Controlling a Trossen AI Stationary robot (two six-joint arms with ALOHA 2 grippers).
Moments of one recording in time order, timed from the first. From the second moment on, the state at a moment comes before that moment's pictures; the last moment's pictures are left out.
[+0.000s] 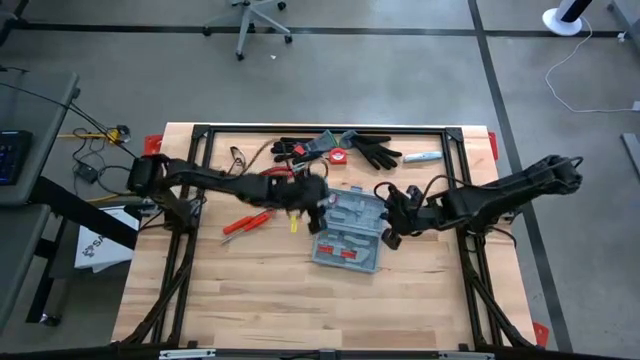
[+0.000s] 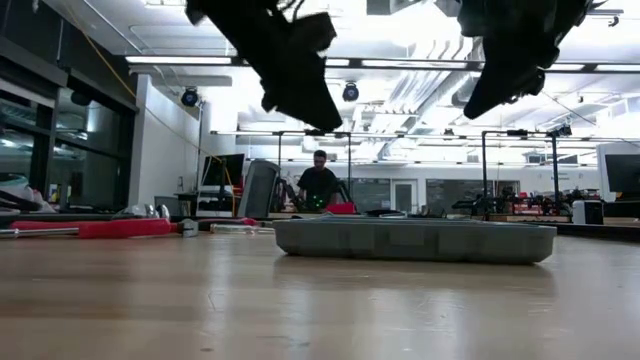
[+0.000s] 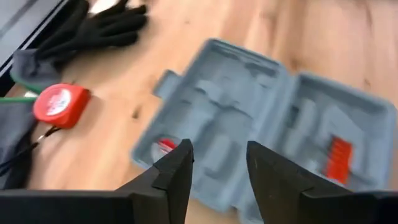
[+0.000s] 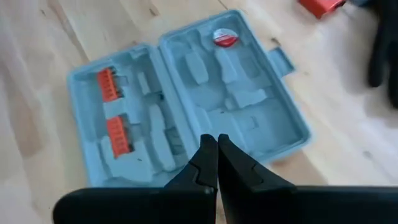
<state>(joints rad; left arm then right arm) 0.00 1.67 1.18 -0.27 -0.25 -0.19 0.27 1.22 0.90 -0.71 0.42 0.70</state>
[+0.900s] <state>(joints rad) 0.60 1.75 1.18 -0.29 0.14 0.03 -0.11 1.22 0.77 -0.40 0.18 0.54</state>
